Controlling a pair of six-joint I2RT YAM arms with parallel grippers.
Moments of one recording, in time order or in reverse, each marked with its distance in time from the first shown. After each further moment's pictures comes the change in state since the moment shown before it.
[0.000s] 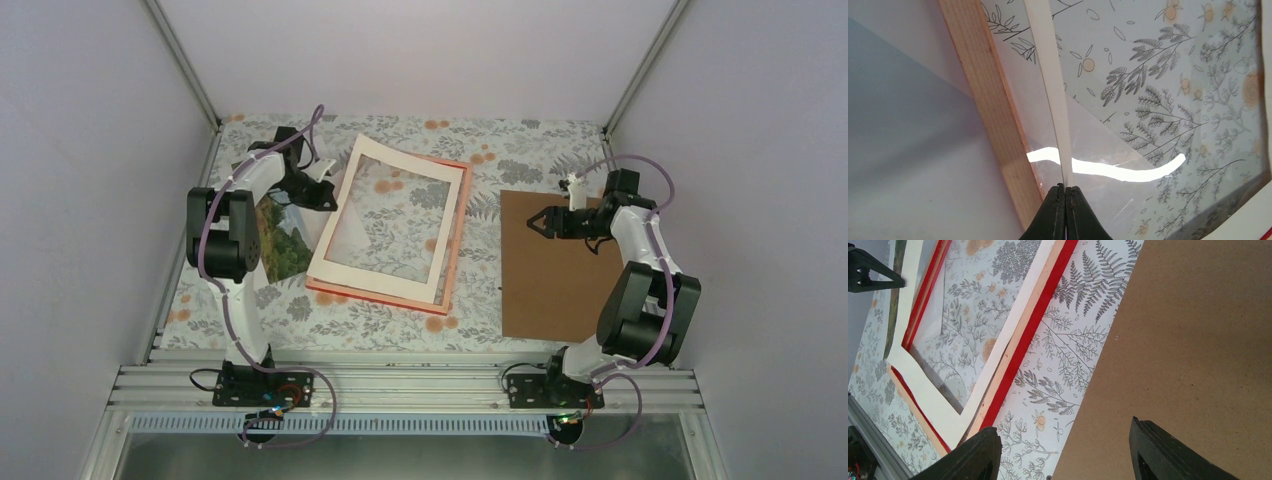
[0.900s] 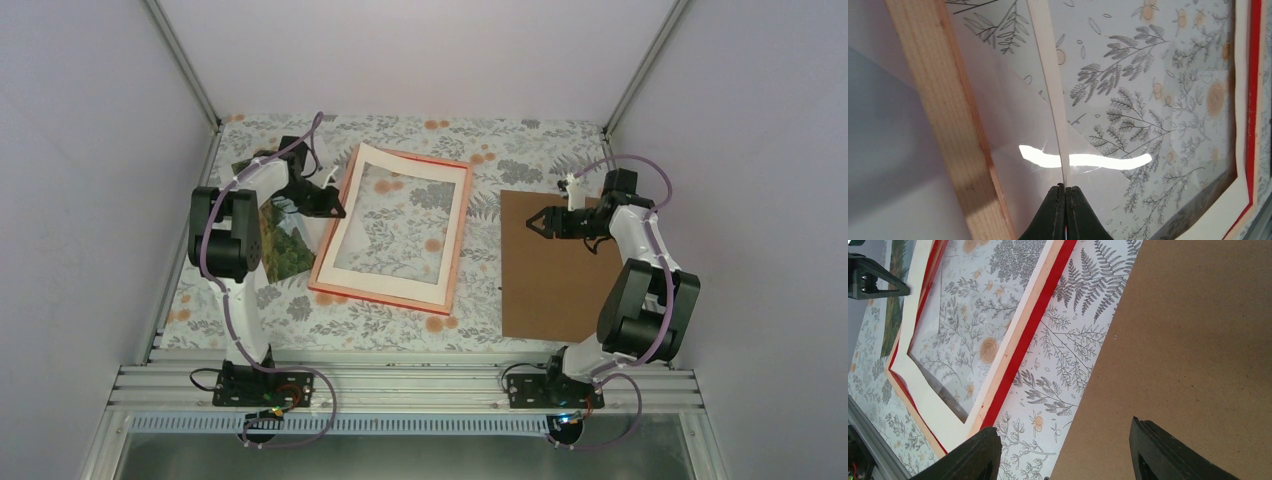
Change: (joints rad) left arm -0.011 0.006 -0.077 0.061 0.132 -0.122; right arm 0.007 0.011 0.000 0.009 0.006 0.000
